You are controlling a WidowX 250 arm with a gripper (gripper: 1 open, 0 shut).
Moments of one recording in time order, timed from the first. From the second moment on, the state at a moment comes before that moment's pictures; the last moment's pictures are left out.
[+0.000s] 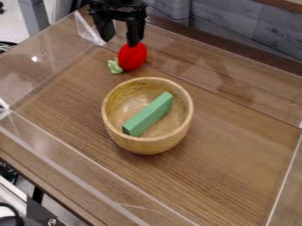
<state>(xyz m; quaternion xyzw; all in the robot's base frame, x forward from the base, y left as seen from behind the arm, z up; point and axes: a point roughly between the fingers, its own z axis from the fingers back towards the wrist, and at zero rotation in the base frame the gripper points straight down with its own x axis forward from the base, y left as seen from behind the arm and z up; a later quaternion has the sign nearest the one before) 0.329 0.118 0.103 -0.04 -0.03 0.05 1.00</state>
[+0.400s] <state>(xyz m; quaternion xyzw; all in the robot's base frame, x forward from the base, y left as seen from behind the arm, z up) 0.329 0.119 0.083 -0.05 -0.01 0.02 1.00</state>
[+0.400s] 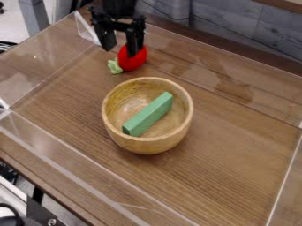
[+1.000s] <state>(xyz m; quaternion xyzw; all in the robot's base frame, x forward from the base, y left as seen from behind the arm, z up) 0.337 0.107 0.073 -0.05 -0.02 -0.01 1.00</state>
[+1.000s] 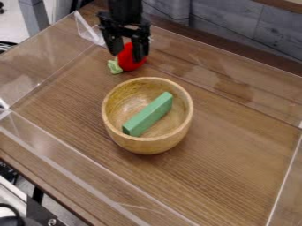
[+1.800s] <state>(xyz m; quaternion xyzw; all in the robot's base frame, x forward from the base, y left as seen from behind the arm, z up) 0.321 0.096 0.103 -0.05 -0.05 0.01 1.00</state>
